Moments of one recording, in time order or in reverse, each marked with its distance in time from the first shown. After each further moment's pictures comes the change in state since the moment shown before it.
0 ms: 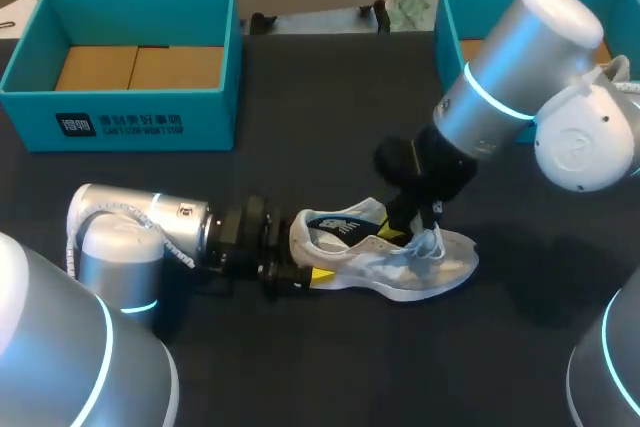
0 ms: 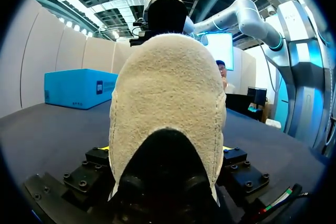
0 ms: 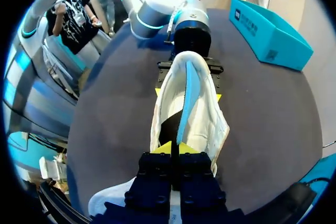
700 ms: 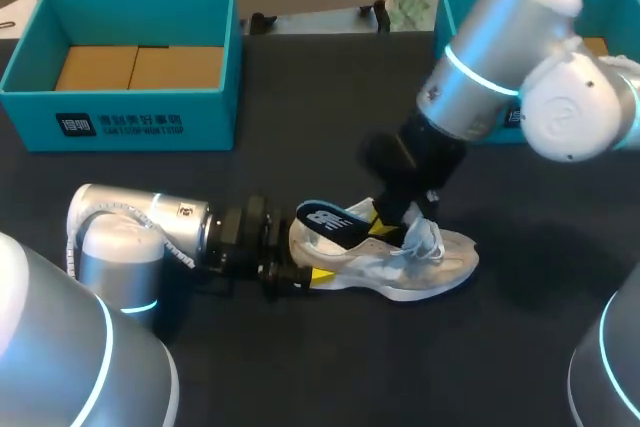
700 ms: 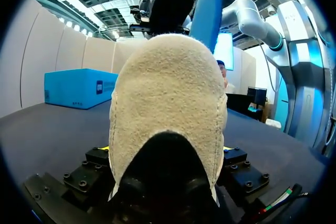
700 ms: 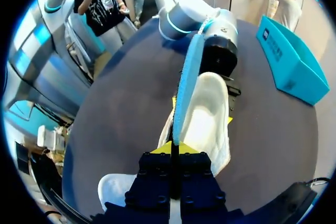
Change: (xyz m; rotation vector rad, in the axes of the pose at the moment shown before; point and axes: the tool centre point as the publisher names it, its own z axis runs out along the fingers) left arm 0.000 0.001 0.000 -0.001 0.000 0.000; right arm 0.005 0.029 -0.005 0.026 0.097 -0.238
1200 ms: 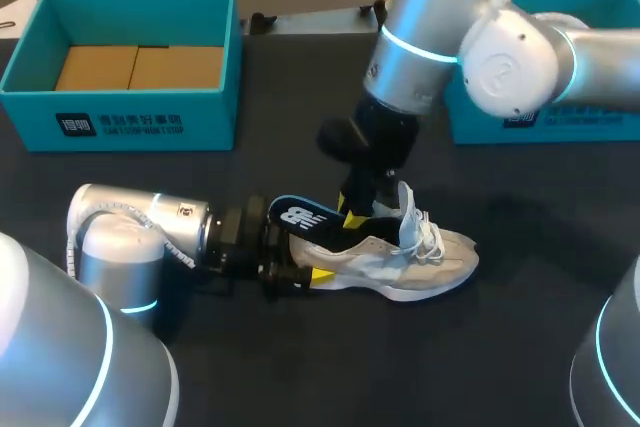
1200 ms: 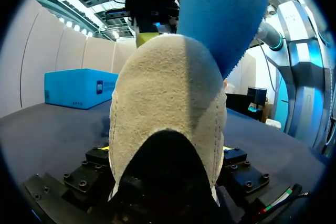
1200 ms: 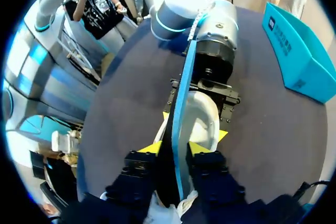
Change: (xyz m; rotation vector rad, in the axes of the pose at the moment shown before) left arm 0.000 0.000 0.000 0.000 0.000 0.000; right arm -0.023 0.027 0.005 0.079 0.121 0.088
